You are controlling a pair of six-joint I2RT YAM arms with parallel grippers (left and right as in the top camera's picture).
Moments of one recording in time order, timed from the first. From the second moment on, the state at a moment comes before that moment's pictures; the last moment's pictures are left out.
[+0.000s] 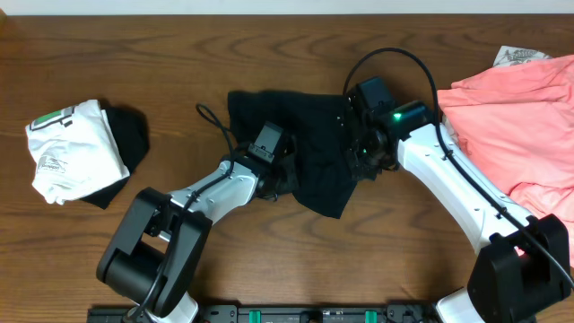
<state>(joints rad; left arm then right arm) -0.52 1.77 0.89 -0.32 0.24 -0.72 0.44 1.68 1.31 -1.01 -0.06 0.12</state>
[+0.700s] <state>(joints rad) -0.18 1.37 0.87 -0.64 0.08 -0.61 0.28 1.65 1.31 -1.07 0.06 0.17</state>
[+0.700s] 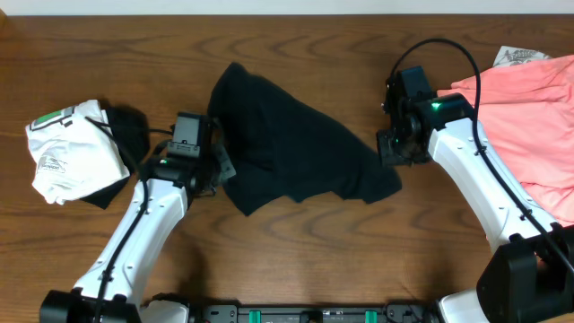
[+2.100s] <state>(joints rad) -0.18 1.14 1.08 -0.61 0.09 -0.56 0.55 1.65 1.02 -0.83 -0.09 -0.12</state>
